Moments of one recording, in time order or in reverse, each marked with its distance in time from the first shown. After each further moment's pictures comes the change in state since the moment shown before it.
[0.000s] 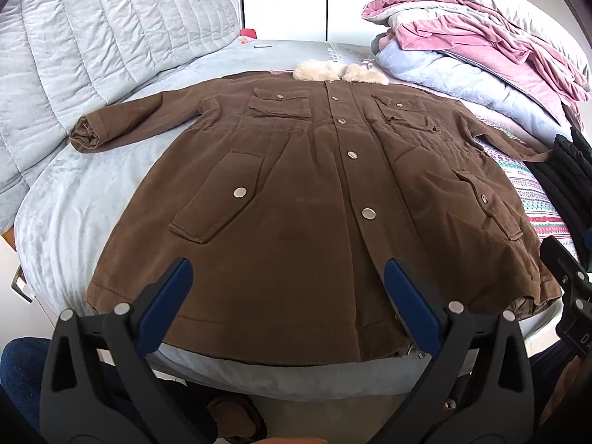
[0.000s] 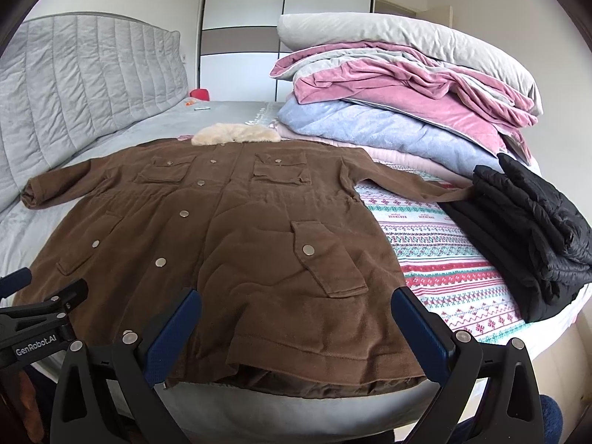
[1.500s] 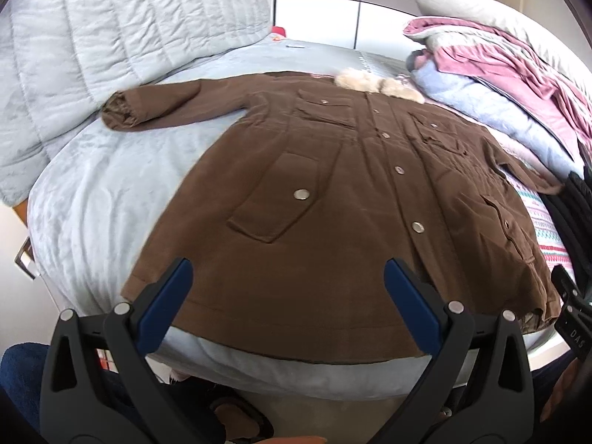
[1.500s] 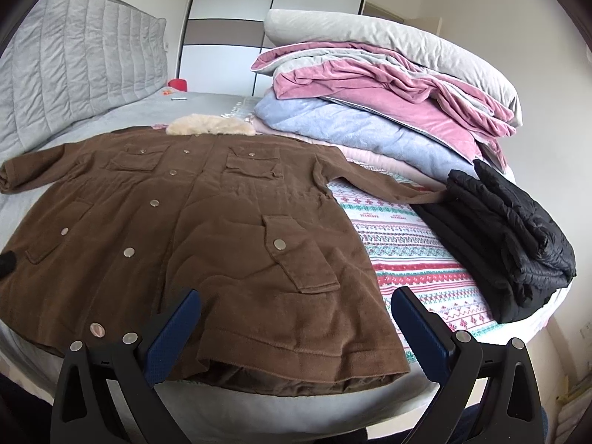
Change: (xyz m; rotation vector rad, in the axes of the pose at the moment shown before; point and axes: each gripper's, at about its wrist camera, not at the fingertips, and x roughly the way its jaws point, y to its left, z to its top) left arm -0.005 0.063 -0.001 -0.131 -0.029 0.014; right arm 0.003 -0.006 -0.002 -0.039 0.018 -0.134
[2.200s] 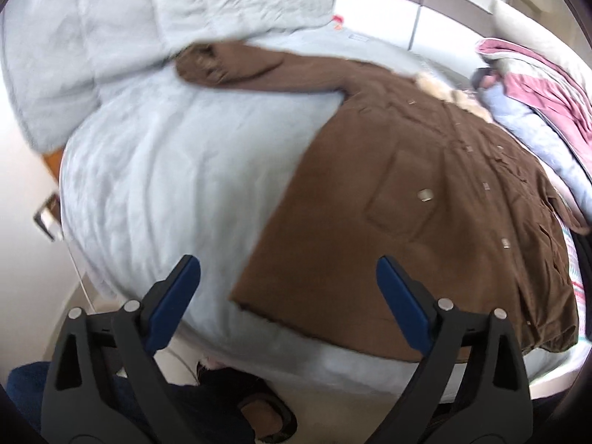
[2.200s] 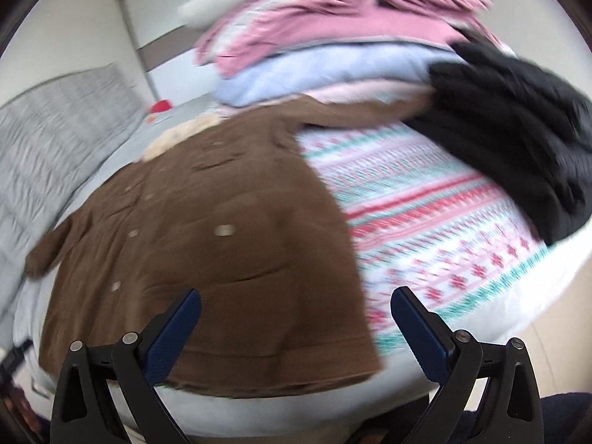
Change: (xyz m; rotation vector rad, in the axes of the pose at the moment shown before) left arm 0.029 0.115 -0.015 -0.181 0.089 0.096; right arm 0.060 -0.139 -0.017 0.381 0.180 0.232
